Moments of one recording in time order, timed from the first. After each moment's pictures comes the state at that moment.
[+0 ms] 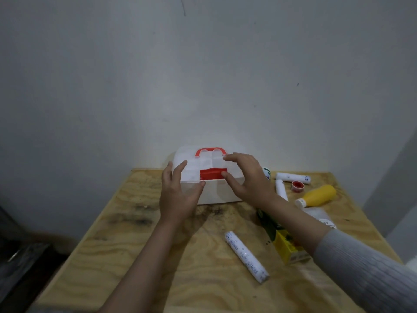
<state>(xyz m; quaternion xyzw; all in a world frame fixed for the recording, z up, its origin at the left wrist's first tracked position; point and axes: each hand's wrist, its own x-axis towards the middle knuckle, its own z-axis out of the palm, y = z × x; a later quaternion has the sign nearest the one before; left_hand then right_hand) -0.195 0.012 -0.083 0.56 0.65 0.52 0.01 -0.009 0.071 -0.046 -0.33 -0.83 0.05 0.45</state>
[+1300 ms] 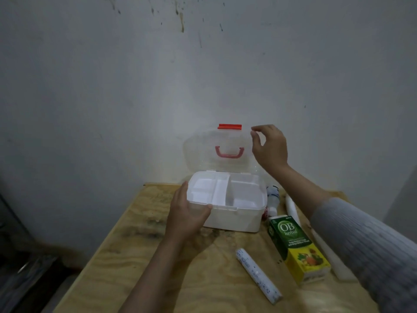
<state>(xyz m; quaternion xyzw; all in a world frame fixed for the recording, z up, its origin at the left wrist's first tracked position) -0.209 -0.006 -0.080 0.55 0.66 0.49 0.13 -0.015 0.141 0.035 -0.45 -0.71 0.02 0.55</state>
